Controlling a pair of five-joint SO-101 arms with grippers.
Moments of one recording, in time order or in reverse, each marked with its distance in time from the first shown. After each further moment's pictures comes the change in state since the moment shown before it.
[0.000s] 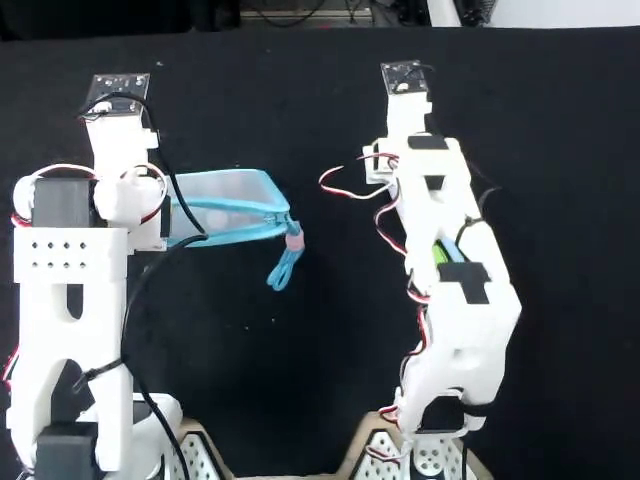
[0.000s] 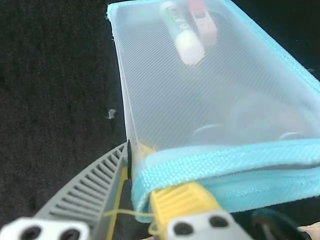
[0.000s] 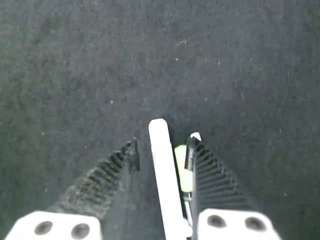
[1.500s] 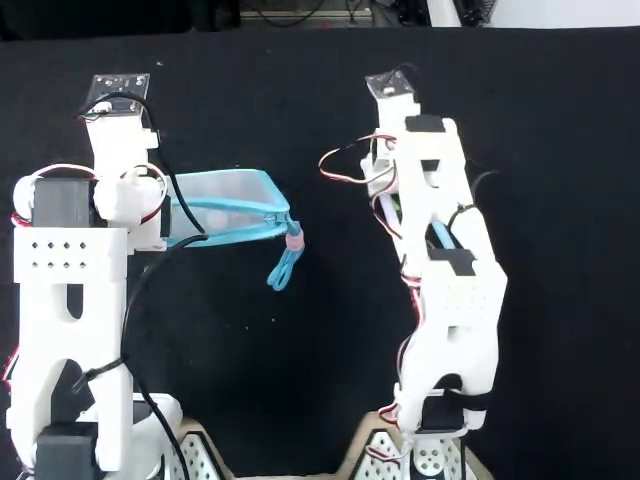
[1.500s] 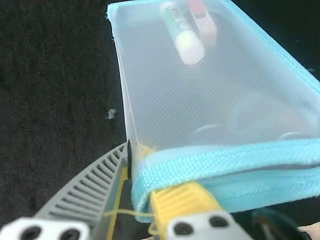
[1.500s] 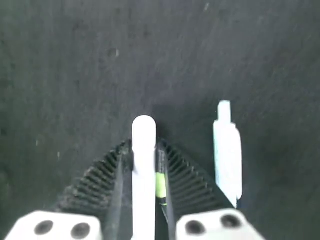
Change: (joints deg) left arm 0.0 0.0 0.0 0.0 0.0; right arm -0.2 10.5 -17.9 23.3 6.9
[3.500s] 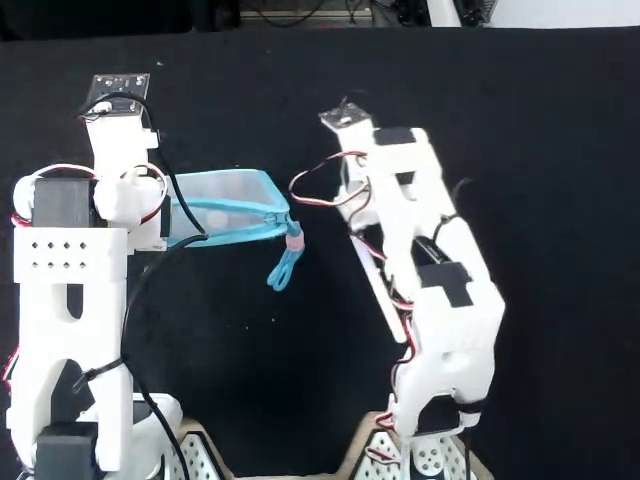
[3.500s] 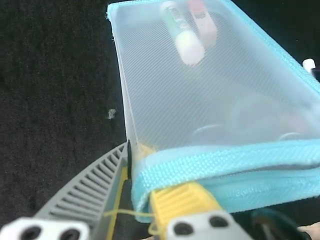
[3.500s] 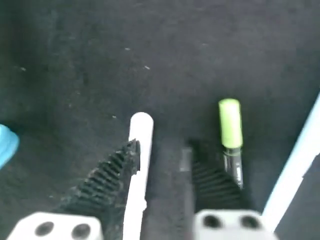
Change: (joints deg) left arm 0.0 0.0 0.0 0.0 0.0; right arm -6.8 -11.1 14.5 7.9 6.2
